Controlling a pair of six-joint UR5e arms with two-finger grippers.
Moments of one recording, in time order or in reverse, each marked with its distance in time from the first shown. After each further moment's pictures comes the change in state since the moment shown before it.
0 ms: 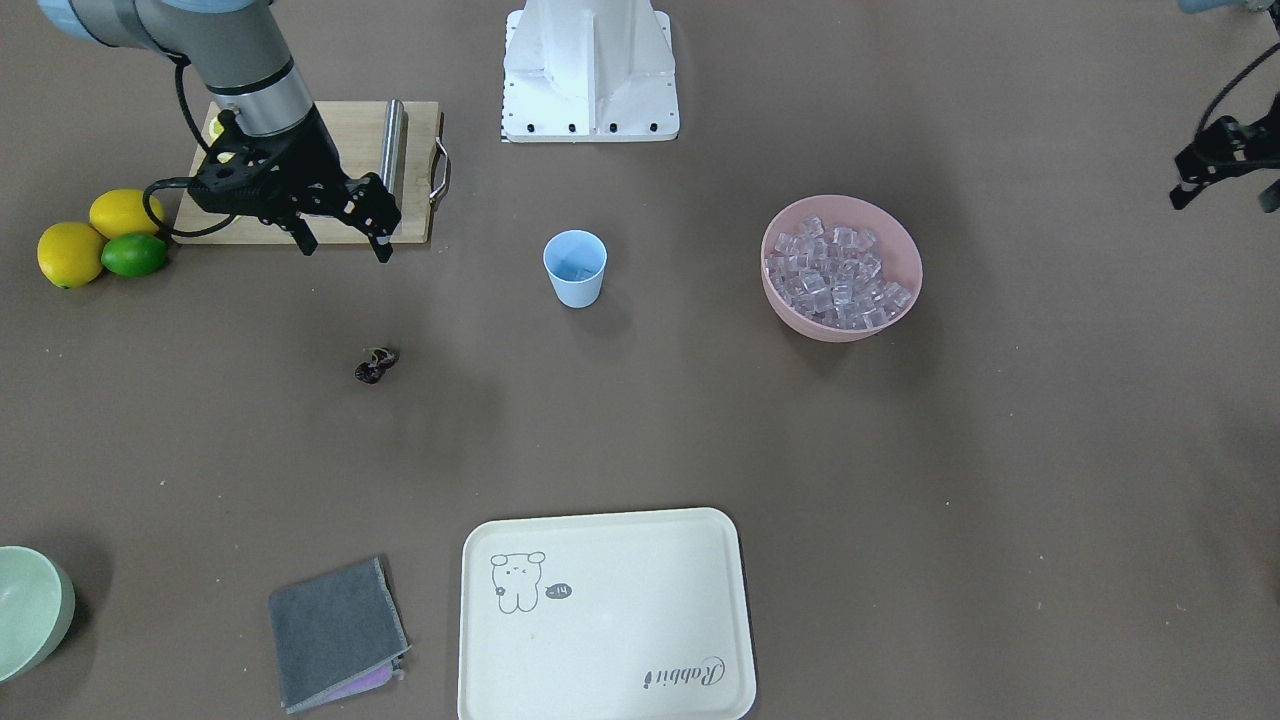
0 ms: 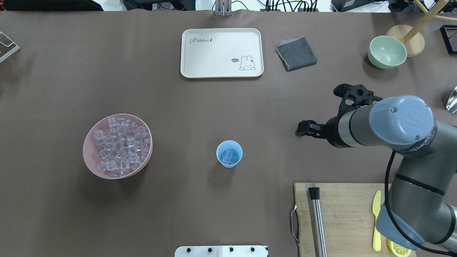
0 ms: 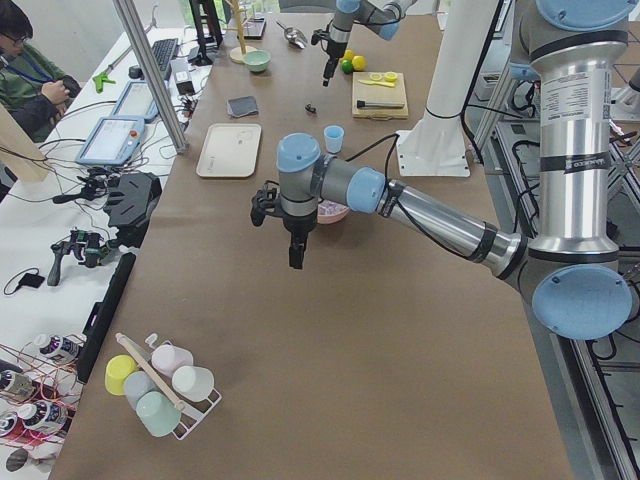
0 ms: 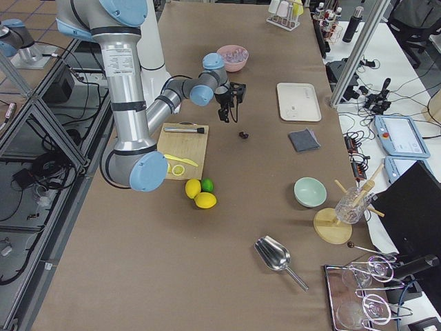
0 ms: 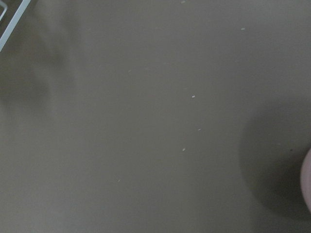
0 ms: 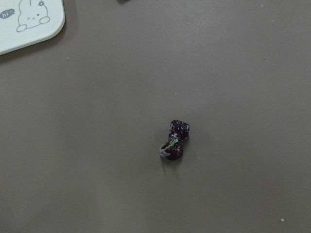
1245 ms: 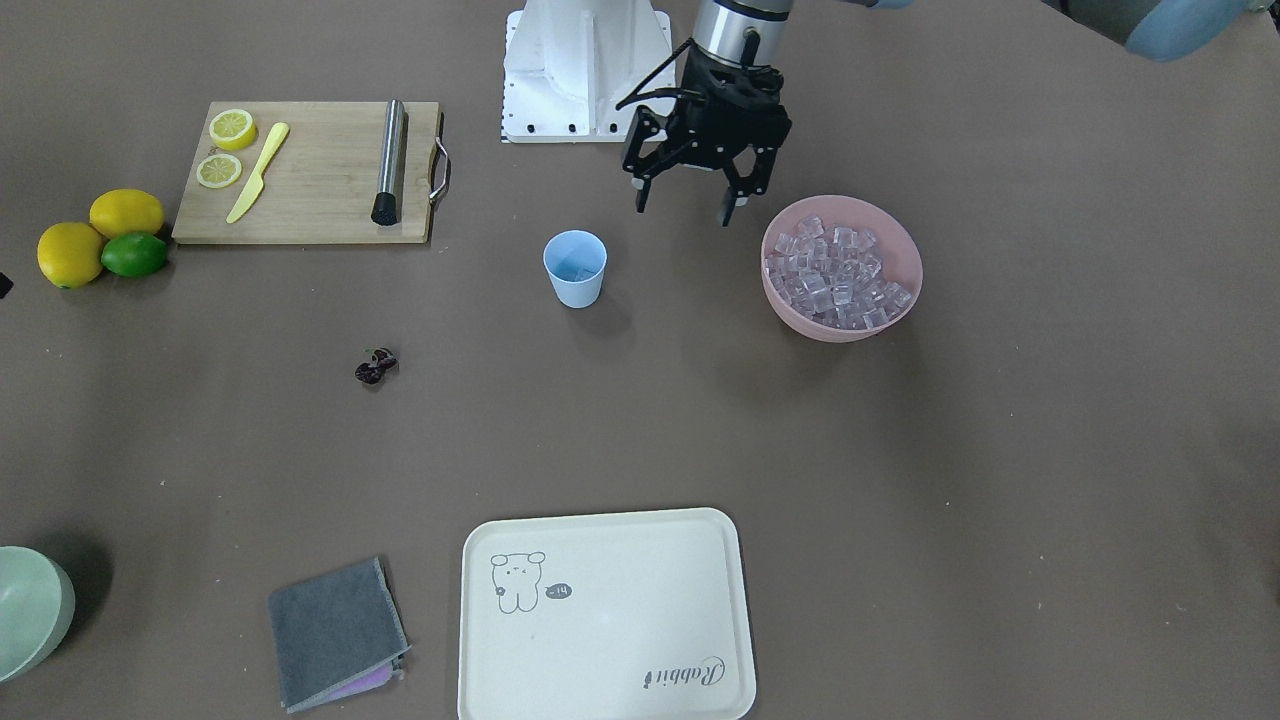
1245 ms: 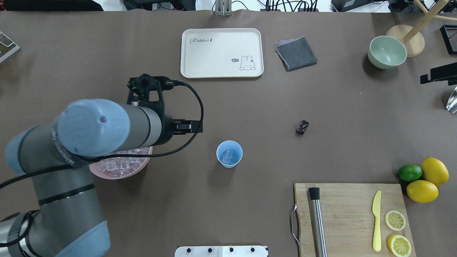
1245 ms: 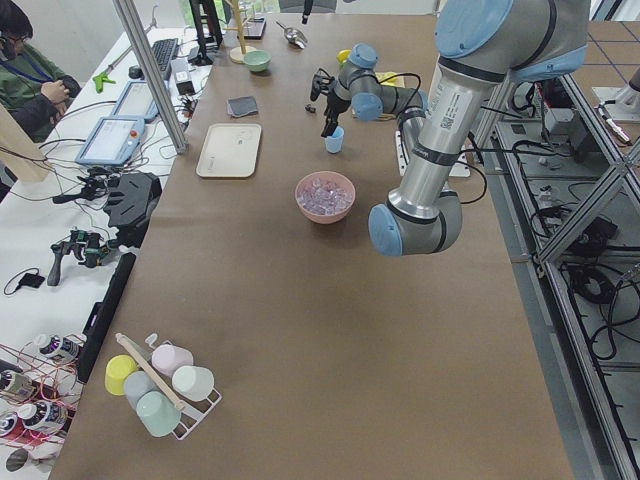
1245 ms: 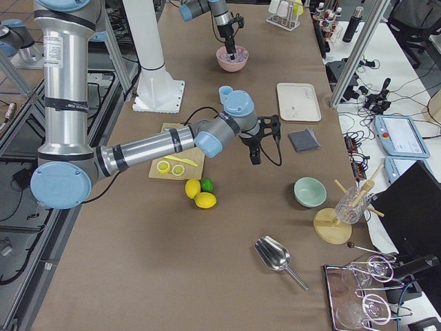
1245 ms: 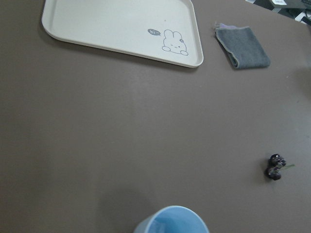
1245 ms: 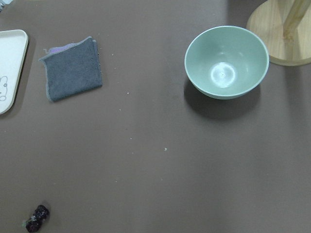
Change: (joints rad) left arm 0.861 -0.595 -0.063 -0.117 0.623 -0.984; right arm 0.680 -0.209 -0.176 0.318 0.522 -0.679
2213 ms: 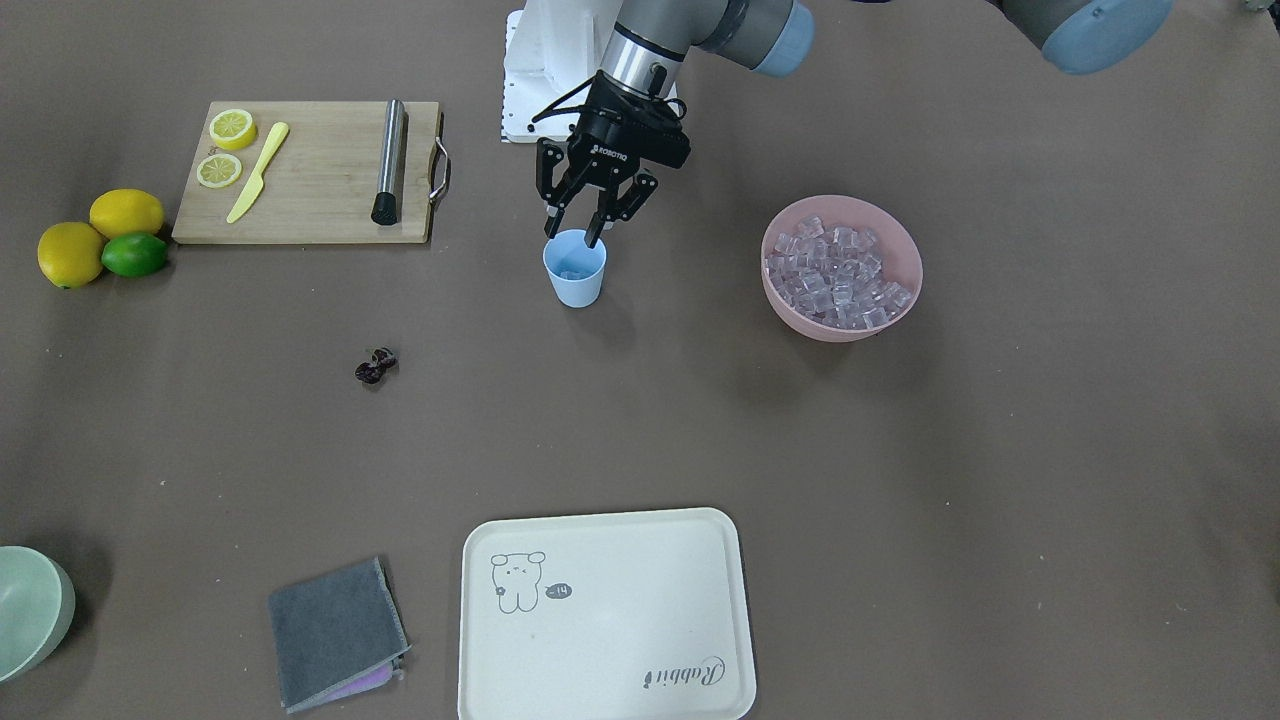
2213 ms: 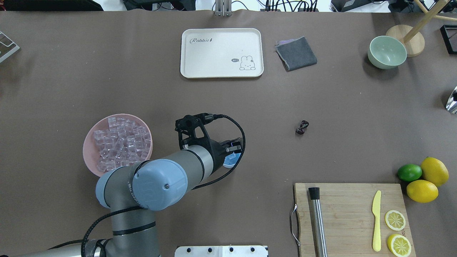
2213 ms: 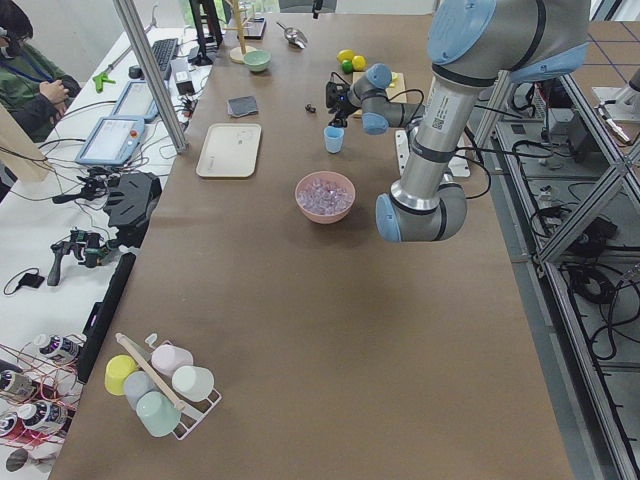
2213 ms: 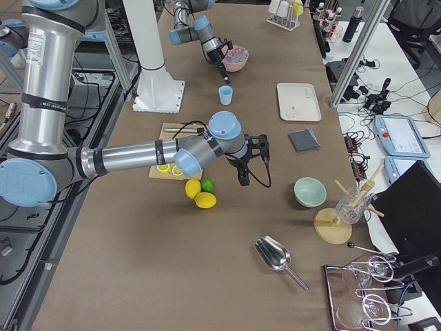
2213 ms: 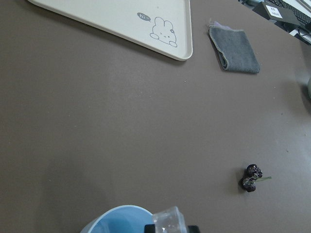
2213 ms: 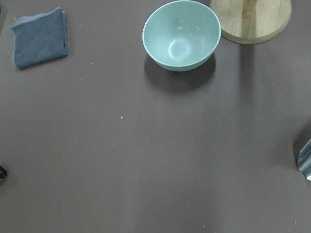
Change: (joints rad) left arm 0.254 -0.111 0.304 -0.475 0.349 -0.326; right arm 0.139 -0.152 -0.011 0.015 0.096 -0.248
